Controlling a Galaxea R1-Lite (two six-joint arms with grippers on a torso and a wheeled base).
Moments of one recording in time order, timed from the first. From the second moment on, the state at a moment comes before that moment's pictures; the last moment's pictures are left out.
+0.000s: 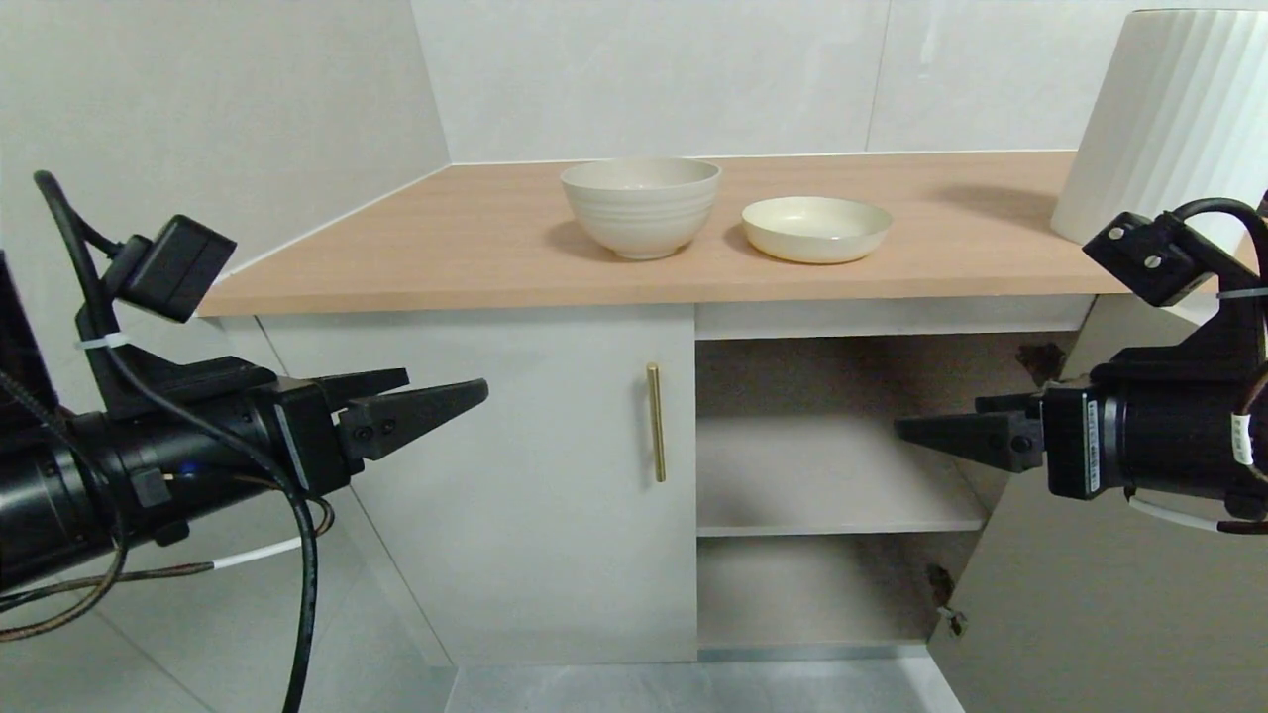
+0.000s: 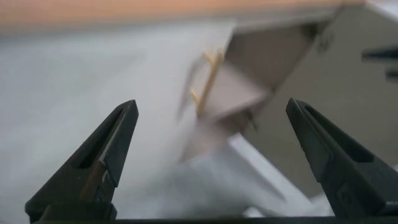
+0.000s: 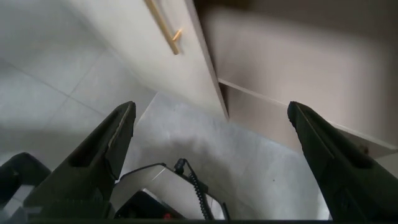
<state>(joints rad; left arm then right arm) -0.28 1.29 -0.70 -0.42 -0.36 -0.20 0.54 1.33 -0.94 -0.01 0.08 0.17</state>
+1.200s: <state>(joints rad) -0.28 1.38 -0.72 -0.42 -0.37 -0.26 0.47 1.38 -0.94 -0.06 0.09 0.17</state>
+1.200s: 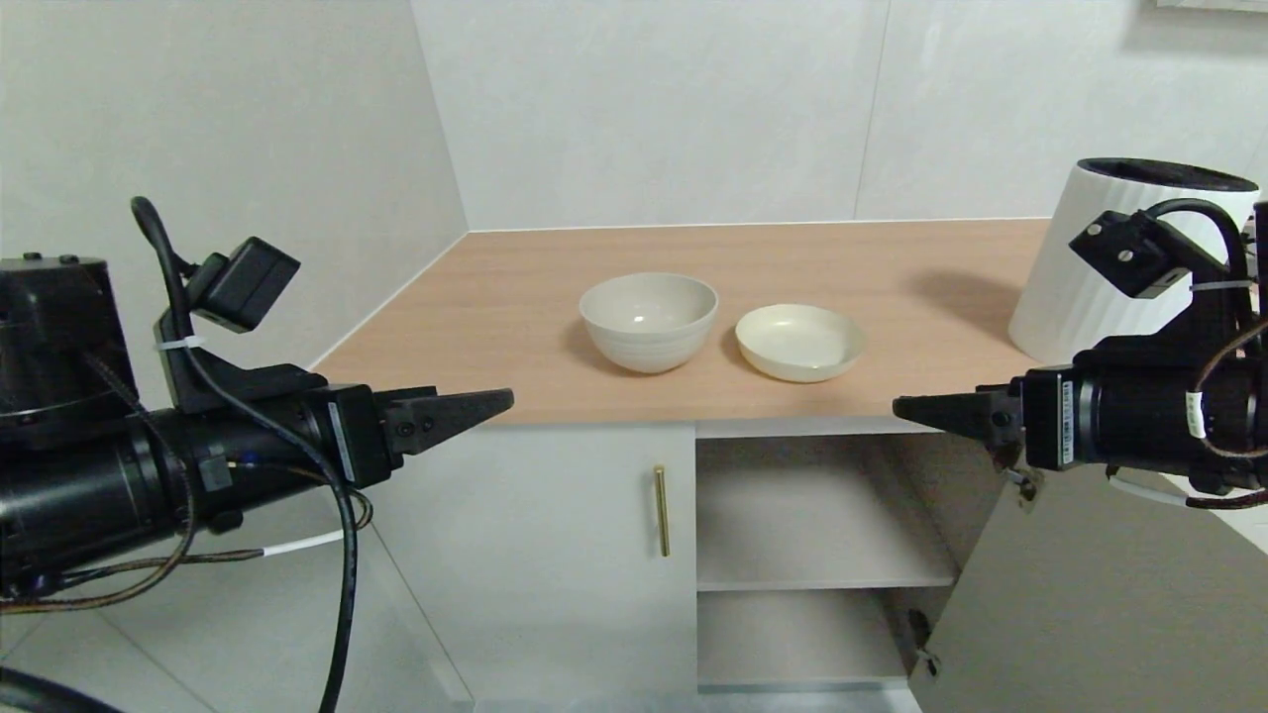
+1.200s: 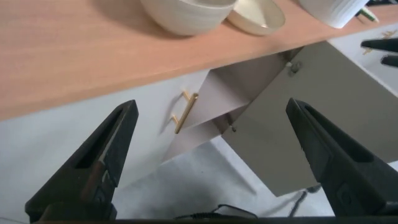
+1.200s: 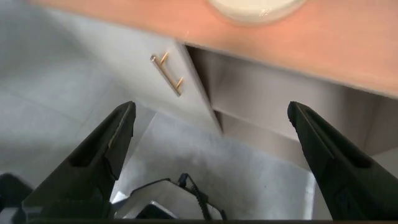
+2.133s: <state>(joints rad) -0.26 1.60 -1.13 0.00 -0.34 -0.32 0.40 1.64 -1.27 0.04 0.01 0.24</state>
